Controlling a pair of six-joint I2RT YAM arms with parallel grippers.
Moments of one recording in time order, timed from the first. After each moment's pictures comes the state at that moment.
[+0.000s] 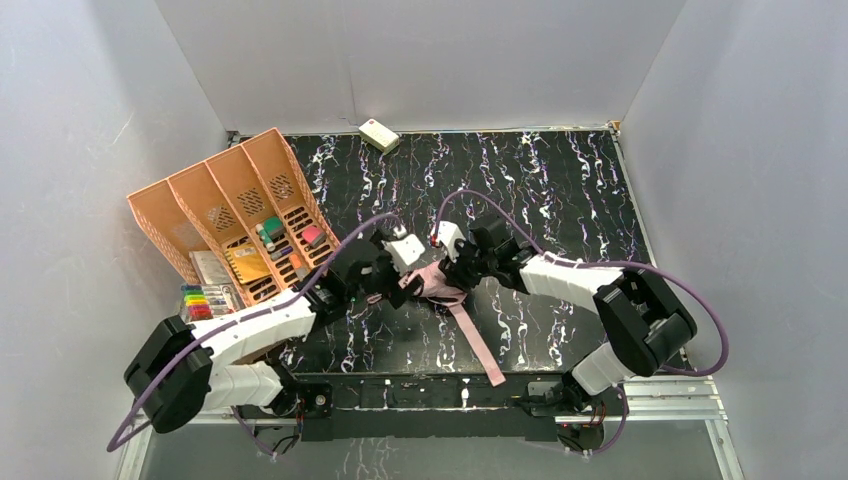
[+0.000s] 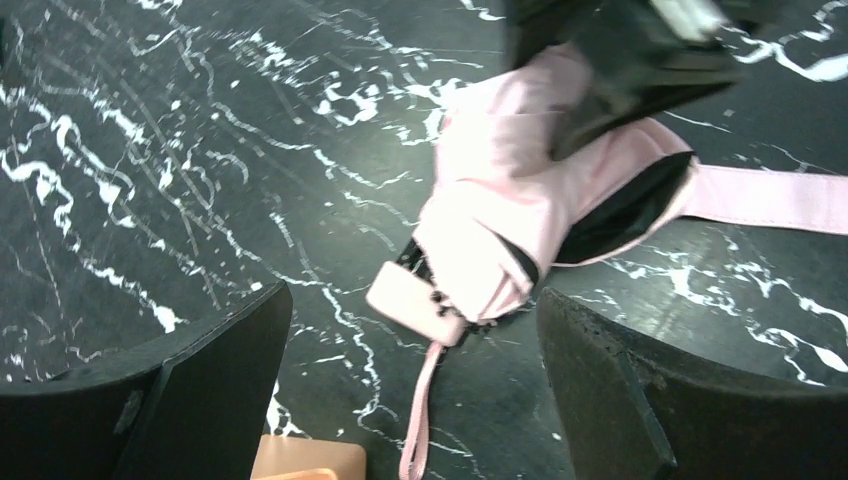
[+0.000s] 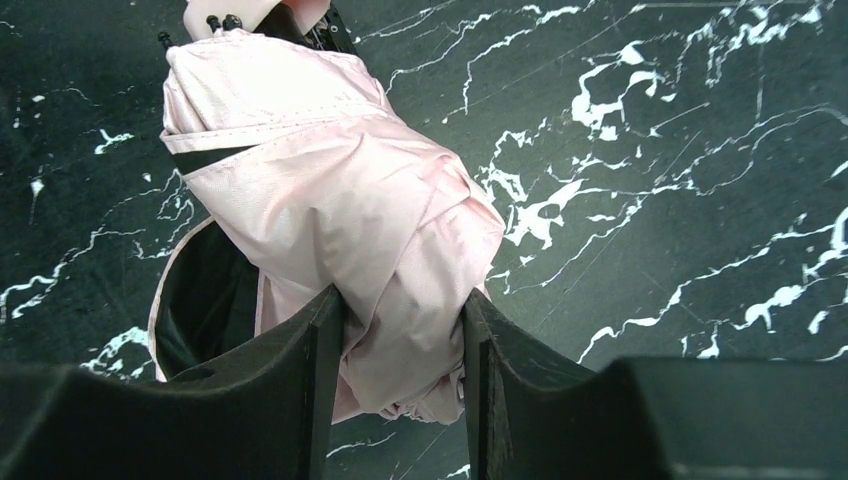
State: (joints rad) left arm -0.85 1.19 0.60 0.09 -0.02 0.27; right arm 0.68 1.53 0.77 -0.06 -0.33 -0.38
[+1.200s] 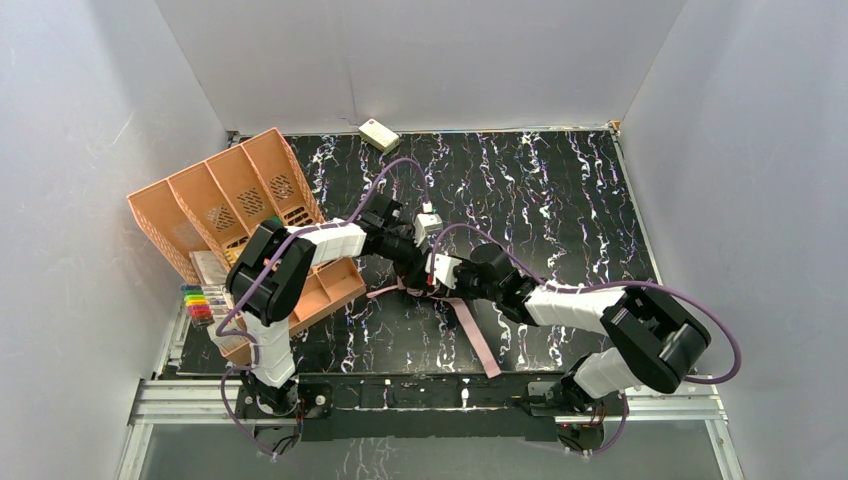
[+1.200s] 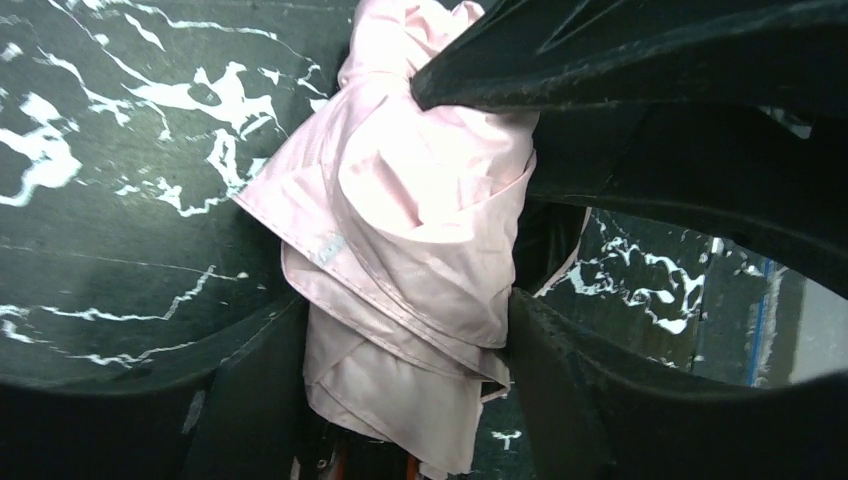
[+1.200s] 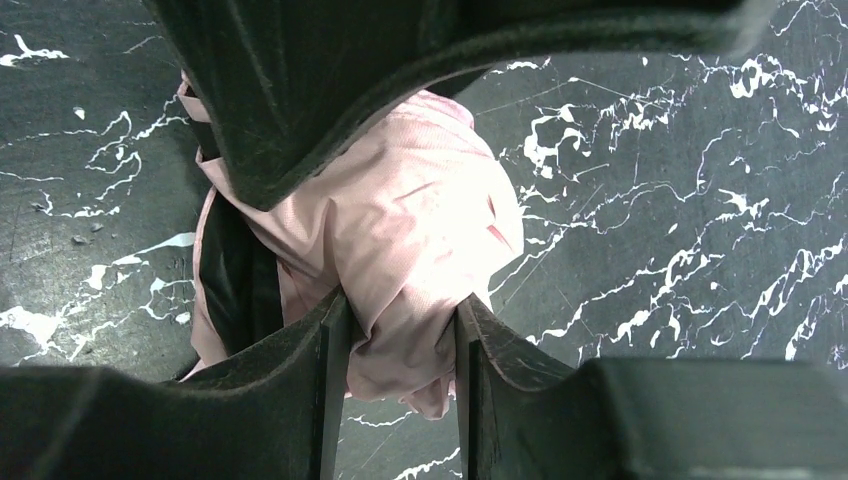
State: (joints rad) left arm -0.56 1.90 1.10 -0.22 0.84 0.30; right arm 0.81 1.42 0.52 0.28 -0.12 -0.67
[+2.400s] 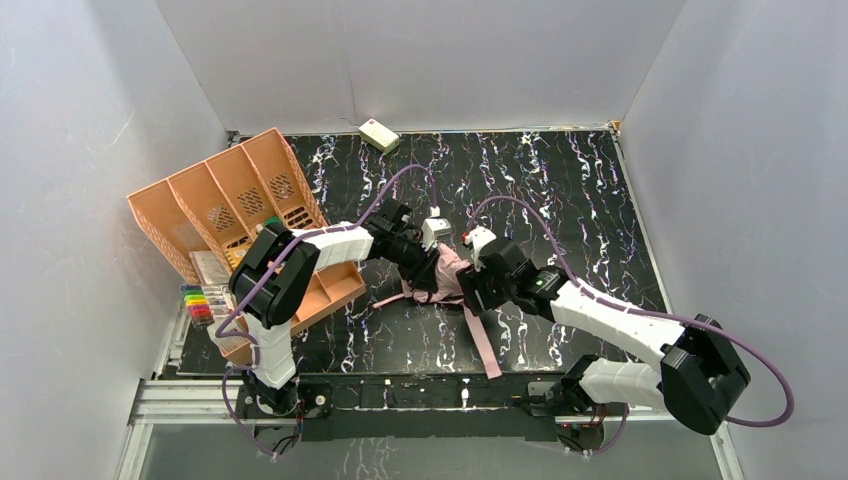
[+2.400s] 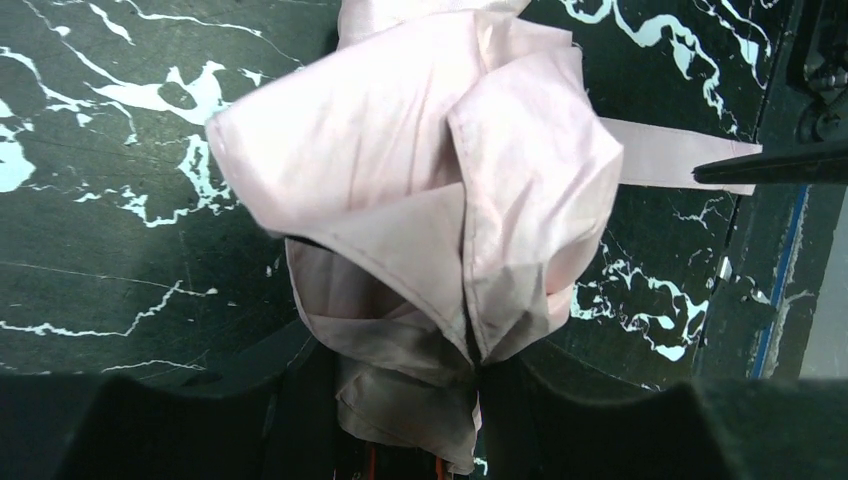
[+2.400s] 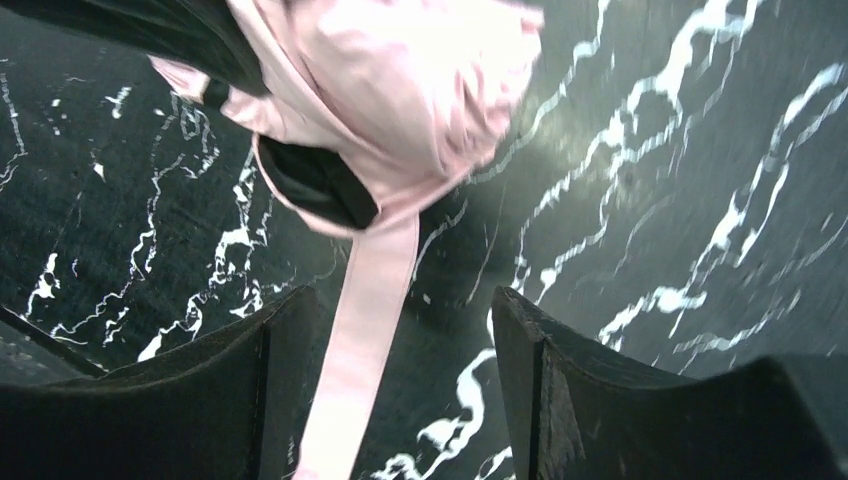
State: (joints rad) left arm -0.61 1.90 1.11 -0.25 0.71 0.26; right arm 0.81 1.17 0.66 -0.34 0.02 0.14
